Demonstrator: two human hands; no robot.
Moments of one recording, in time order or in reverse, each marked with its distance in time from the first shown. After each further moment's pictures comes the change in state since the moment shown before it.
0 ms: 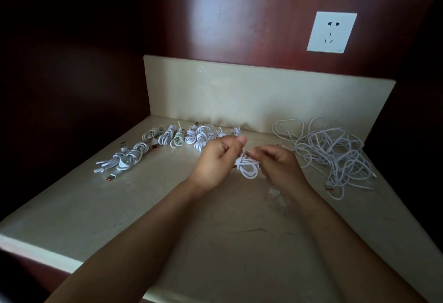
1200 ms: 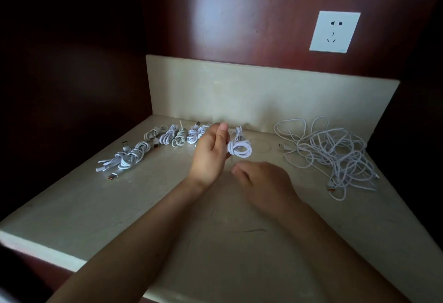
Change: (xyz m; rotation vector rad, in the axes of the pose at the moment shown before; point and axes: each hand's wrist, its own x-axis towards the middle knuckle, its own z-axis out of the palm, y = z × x) left_hand 0.005 0.005 -0.002 -0.129 0.240 -0.112; right_hand -0.016 0.001 0.022 -0.994 -0.120 -0.267
